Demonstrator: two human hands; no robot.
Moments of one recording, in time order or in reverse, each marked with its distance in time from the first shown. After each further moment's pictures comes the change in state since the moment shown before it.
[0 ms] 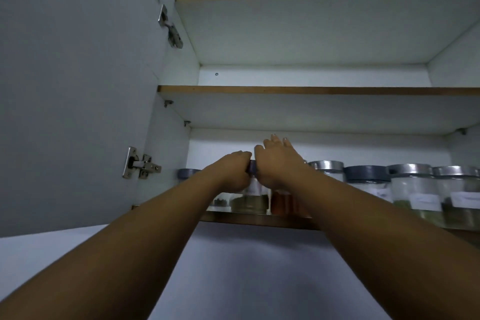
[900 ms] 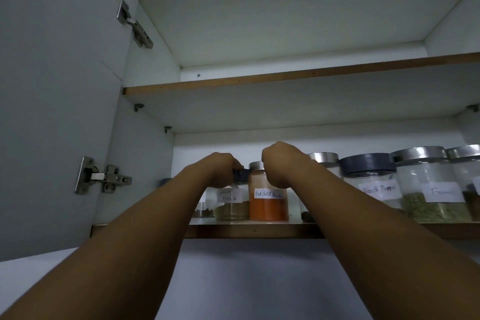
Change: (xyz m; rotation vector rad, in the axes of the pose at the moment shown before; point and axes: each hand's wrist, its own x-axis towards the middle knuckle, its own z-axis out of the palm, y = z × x) left_hand 0.070 -0.015 0.032 0.329 -0.137 0.010; right_hand 0.017 0.051 0.036 0.064 -0.068 0.005
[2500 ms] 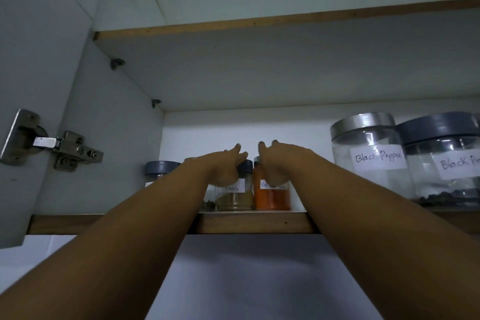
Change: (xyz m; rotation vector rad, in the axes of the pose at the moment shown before) left_hand 0.061 -0.040 0.076 -0.112 -0.051 0.041; right_hand 0.094 -0.007 0.096 -0.055 -0.134 0.131
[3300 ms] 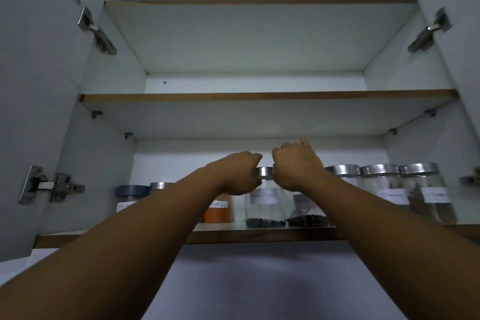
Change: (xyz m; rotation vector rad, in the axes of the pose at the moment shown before) left_hand -0.071 0.177 -0.093 -0.029 0.191 0.212; right_hand -0.147 0.131 -0.091 -0.062 0.352 0.025
